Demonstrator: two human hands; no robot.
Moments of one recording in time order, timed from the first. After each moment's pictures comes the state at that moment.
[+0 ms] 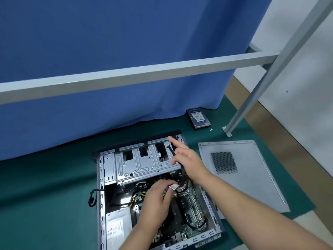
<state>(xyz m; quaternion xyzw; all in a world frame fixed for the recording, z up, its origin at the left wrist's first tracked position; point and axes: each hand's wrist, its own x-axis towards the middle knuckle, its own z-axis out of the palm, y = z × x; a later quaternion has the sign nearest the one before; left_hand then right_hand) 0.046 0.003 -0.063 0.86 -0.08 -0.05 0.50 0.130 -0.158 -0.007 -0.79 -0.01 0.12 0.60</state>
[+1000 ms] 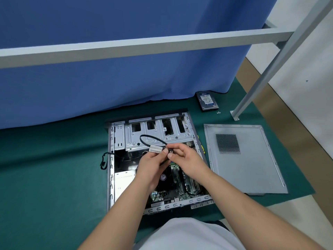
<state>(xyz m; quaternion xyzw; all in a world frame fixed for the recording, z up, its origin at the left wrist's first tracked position) 0.039 0.014 -0.032 0.49 0.22 -0.19 0.82 0.049 -0.143 -0.023 -0.75 0.02 0.21 0.62</state>
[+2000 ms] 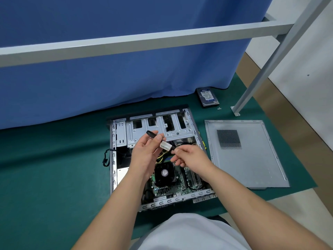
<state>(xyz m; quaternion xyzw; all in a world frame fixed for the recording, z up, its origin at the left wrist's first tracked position) 0.054 0.036 -0.026 0.45 0.17 -0.10 0.87 0.046 -0.145 -0.020 -0.75 0.10 0.24 0.61</state>
